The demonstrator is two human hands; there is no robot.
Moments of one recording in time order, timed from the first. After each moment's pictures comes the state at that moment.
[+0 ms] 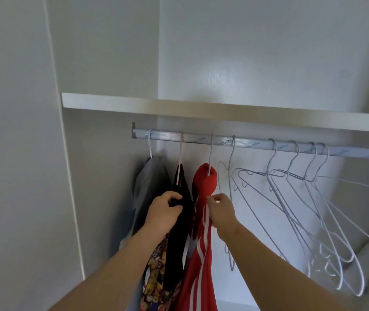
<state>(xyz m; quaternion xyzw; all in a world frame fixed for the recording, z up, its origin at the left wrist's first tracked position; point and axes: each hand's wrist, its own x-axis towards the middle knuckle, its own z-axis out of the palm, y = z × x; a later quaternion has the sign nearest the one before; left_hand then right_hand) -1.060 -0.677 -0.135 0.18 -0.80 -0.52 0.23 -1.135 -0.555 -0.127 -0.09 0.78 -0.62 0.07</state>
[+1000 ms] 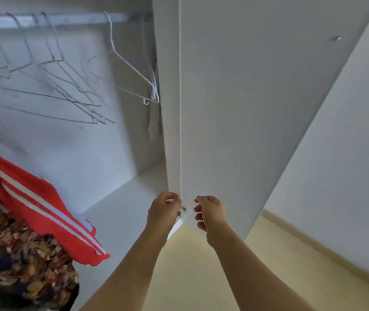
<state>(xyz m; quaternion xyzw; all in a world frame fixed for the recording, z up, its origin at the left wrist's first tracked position) -0.862 -0.324 -0.276 0.00 -0.80 -0.57 -0.17 -0.820 -0.224 -0.282 0.39 0.59 -0.70 -0.04</state>
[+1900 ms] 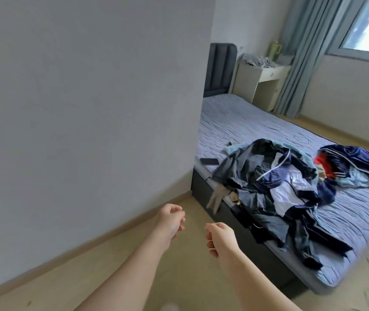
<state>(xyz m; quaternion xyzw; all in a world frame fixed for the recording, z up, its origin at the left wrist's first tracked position) -0.354 0.164 -0.296 -0.44 -0.62 -0.28 -0.58 -0.232 0.116 -0.323 0.74 0.23 -0.50 -0.40</state>
